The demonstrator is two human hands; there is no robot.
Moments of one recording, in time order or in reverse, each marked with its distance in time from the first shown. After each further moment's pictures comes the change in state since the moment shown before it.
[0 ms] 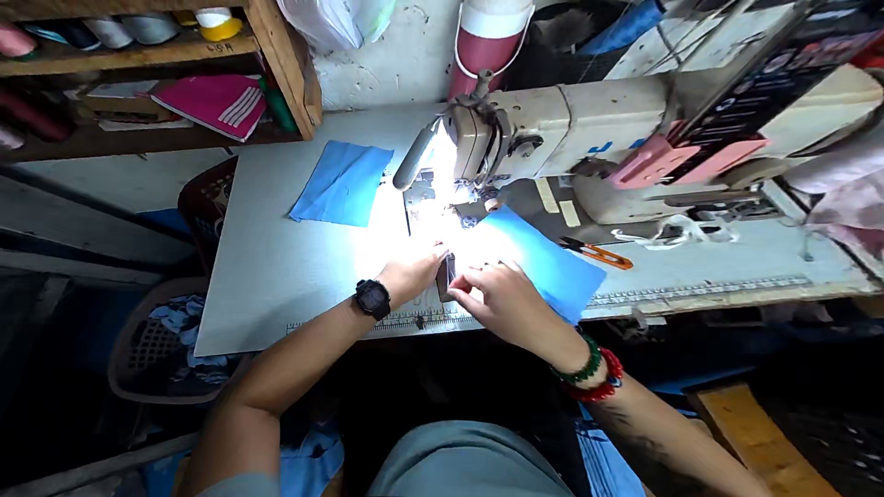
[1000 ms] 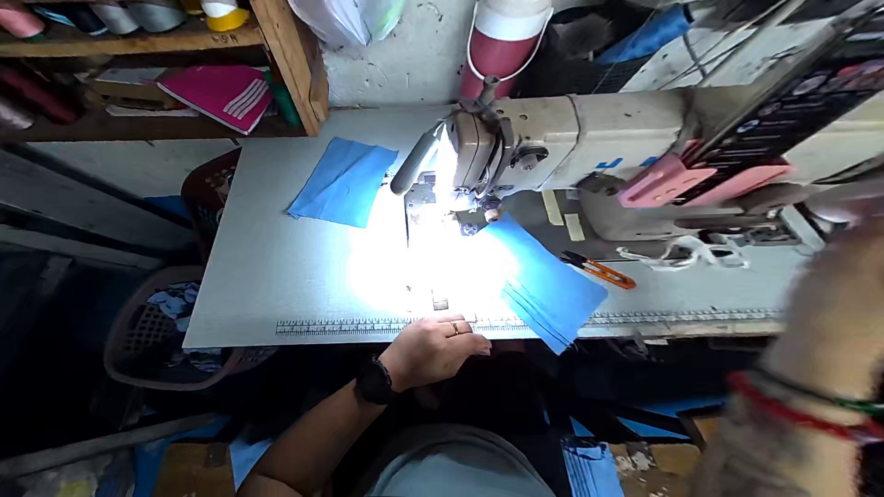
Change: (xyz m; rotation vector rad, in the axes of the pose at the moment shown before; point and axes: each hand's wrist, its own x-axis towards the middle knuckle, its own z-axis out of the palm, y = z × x) left_hand -0.063 0.073 0.039 -0.375 0.233 0.265; right_hand -0.072 0.120 -0.164 0.038 0.651 0.365
